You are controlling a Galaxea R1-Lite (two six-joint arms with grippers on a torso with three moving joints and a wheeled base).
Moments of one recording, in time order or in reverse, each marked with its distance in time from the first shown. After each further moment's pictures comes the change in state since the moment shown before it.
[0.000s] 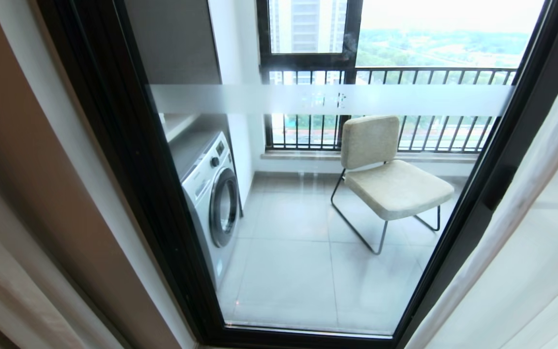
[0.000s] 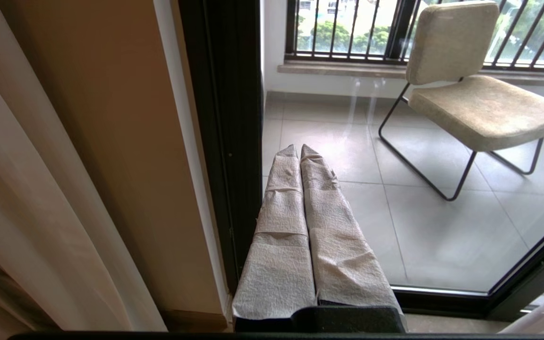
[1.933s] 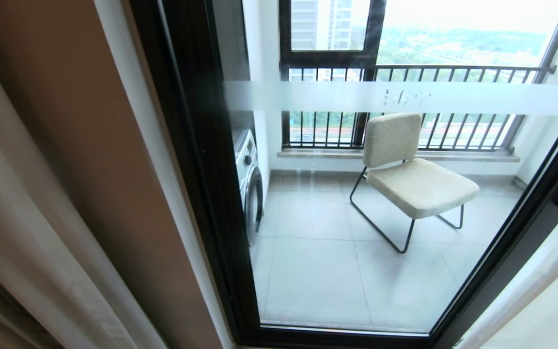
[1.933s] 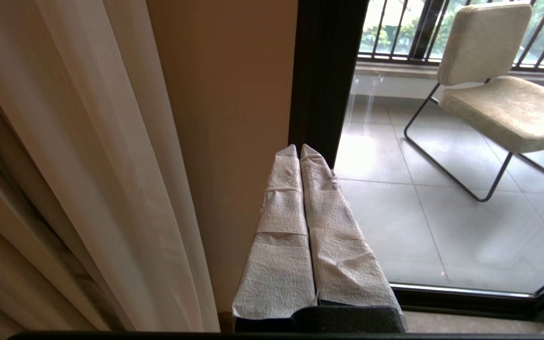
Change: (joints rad) left arm -0.002 0.000 0.000 0.000 0.001 -0.002; right arm -0.001 0.000 0.000 0.000 0.002 0.000
